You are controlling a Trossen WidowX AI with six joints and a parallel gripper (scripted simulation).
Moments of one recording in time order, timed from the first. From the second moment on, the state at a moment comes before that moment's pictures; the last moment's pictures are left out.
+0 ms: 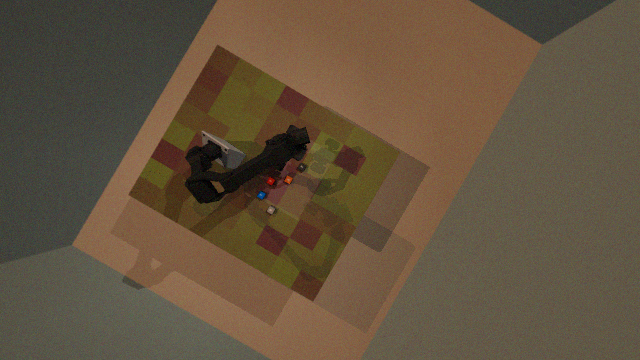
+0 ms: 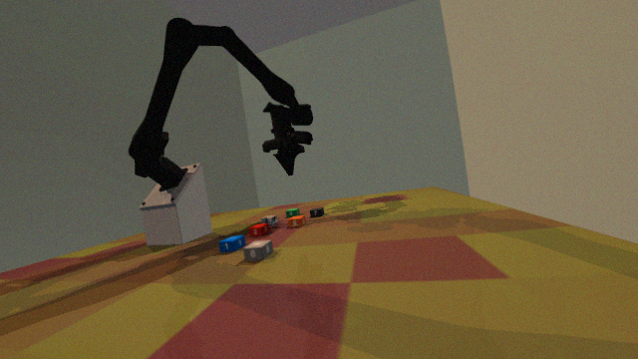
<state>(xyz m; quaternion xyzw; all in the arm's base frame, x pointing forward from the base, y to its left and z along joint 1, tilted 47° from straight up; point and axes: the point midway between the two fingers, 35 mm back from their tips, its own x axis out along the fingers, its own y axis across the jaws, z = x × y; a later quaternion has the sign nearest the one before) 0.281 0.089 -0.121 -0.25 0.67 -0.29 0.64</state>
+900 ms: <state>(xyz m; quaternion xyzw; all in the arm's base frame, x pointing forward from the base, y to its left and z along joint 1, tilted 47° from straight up) 0.243 -0.070 -0.042 -0.25 0.67 -0.30 0.63</state>
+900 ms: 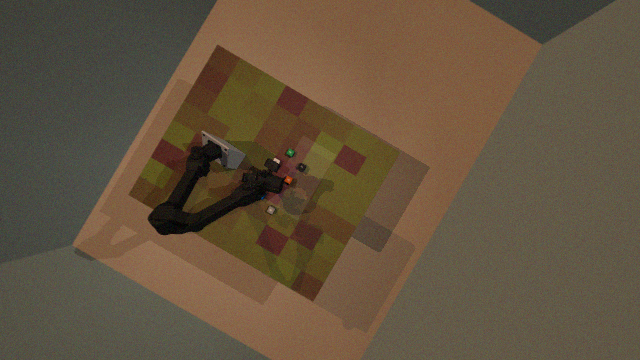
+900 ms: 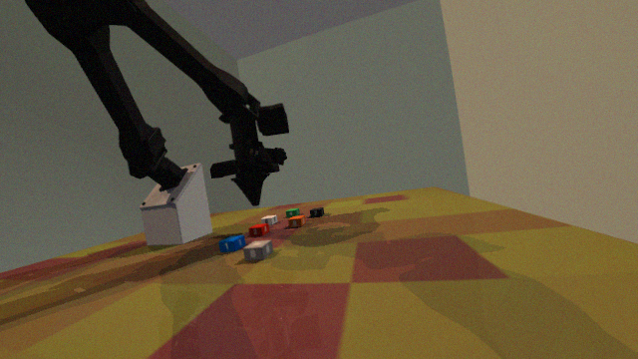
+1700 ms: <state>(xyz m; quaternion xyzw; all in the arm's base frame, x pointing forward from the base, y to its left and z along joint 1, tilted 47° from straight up) 0.235 -0.105 -0.072 -0.26 0.67 -0.30 0.63</state>
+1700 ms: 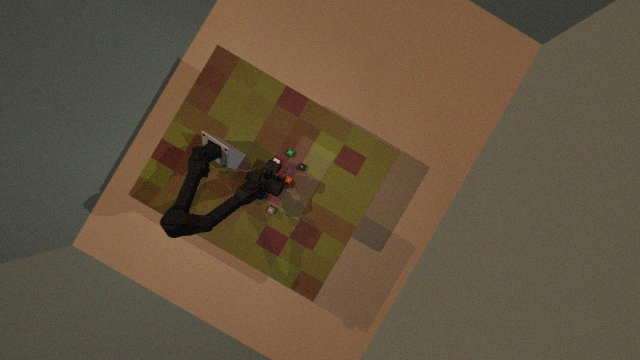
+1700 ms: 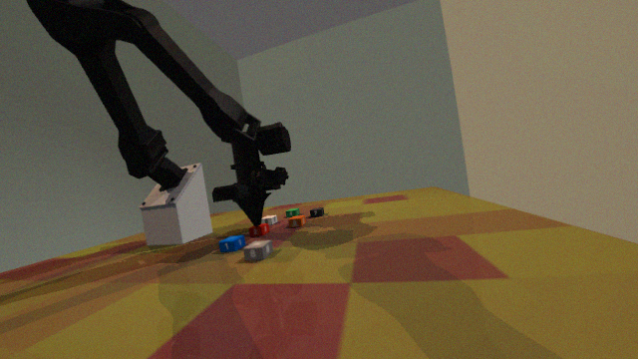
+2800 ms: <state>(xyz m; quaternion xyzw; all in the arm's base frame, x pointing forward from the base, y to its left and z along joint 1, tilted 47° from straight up) 0.247 -0.070 0.043 -0.26 0.67 -0.30 0.63</state>
